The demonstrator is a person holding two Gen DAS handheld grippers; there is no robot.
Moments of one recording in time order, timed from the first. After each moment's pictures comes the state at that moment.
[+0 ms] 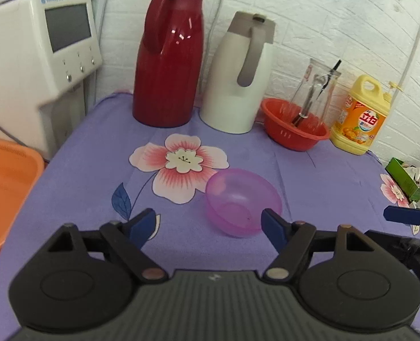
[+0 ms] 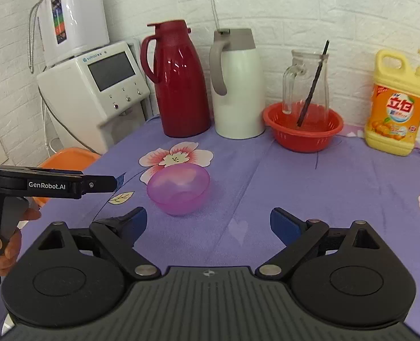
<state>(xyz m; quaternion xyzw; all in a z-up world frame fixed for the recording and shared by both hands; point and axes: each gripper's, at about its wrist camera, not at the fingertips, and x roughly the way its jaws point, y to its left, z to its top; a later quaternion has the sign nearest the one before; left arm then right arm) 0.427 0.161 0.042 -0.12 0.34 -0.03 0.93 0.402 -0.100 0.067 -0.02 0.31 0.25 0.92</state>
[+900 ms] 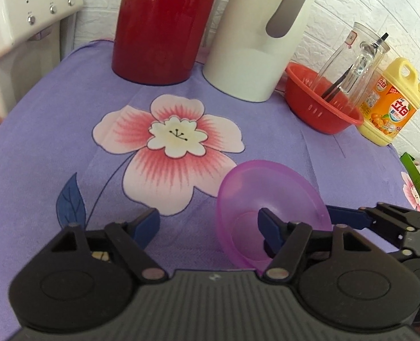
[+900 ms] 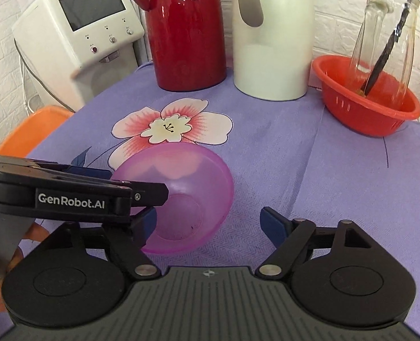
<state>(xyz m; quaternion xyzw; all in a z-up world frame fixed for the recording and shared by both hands) 0.519 0.163 -0.019 -0.15 0.40 -0.06 0.90 0.501 -0.022 0.001 -0.07 0.39 0.26 0.88</state>
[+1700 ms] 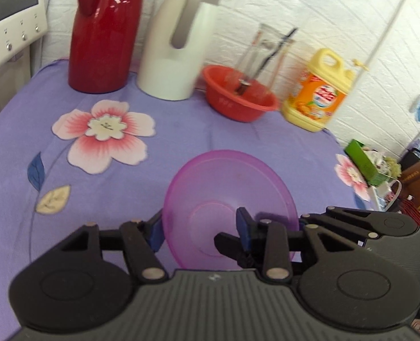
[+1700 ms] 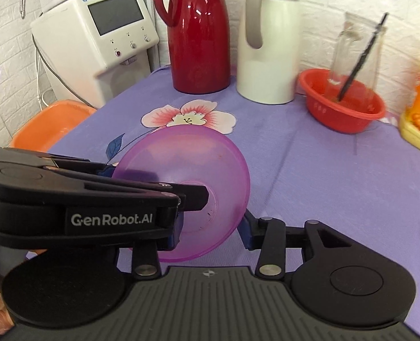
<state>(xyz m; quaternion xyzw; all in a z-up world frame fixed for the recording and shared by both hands) 0.420 0.085 0.041 -0.15 0.37 -0.13 0.91 0.397 -0.058 0.053 -0.09 0.37 0.25 0.89</state>
